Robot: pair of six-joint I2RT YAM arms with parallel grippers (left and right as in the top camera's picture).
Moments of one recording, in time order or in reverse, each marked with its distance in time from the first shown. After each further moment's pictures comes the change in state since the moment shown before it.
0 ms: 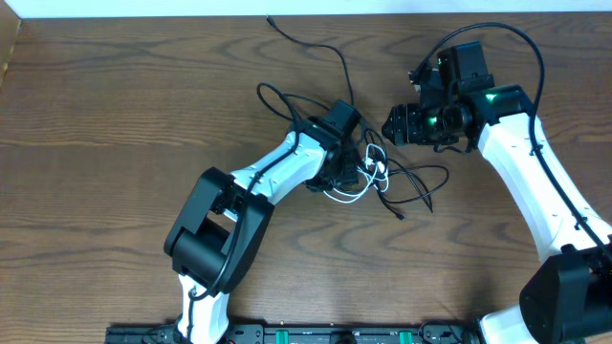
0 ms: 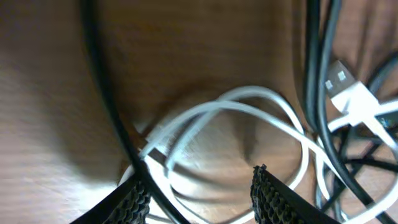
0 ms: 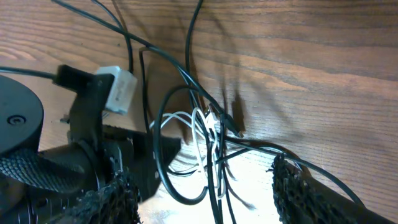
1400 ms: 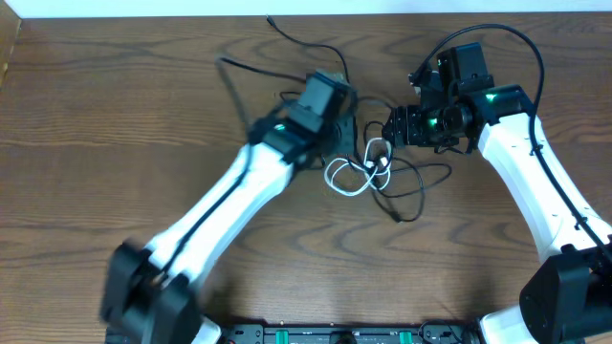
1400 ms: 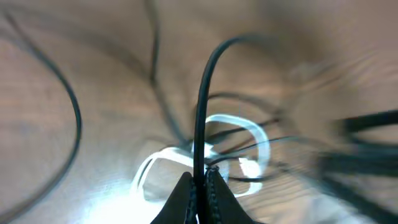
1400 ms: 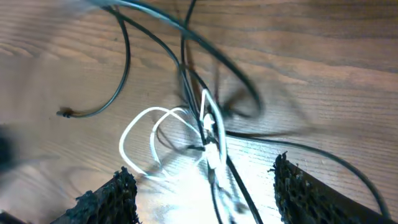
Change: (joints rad) left arm 0.018 -0.384 0.021 0.091 -0.077 0.188; right arm 0.000 0.000 0.000 -0.019 0.000 0.000
